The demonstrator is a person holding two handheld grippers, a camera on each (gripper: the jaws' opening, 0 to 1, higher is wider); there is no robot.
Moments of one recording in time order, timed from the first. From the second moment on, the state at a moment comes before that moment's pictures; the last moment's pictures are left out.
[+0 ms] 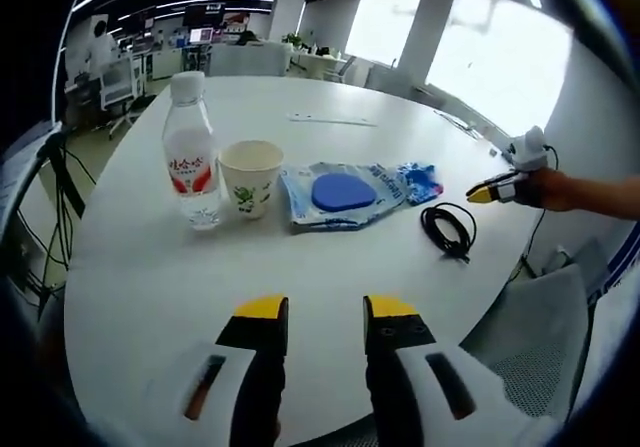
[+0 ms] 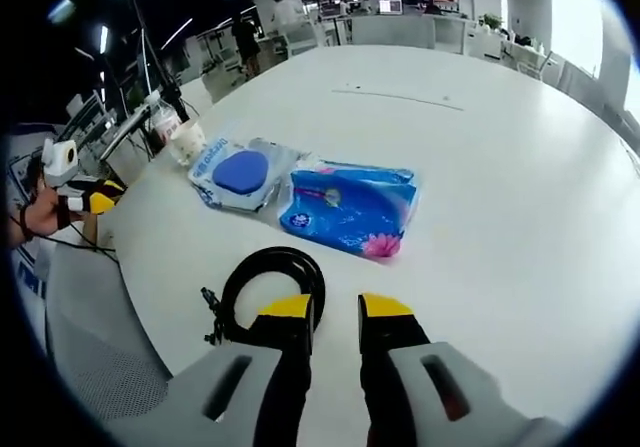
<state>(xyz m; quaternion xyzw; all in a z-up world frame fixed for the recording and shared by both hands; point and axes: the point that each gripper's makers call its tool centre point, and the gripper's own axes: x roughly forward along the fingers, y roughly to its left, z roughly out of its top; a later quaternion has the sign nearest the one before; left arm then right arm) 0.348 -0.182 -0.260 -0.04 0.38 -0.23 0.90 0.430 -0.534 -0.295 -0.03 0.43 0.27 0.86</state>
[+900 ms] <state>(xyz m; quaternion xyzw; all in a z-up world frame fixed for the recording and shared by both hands) 0.346 -0.175 -0.247 -0.06 0.37 -0.20 0.91 0.500 -0.545 -0.302 -0.04 0.45 0.23 0.86</state>
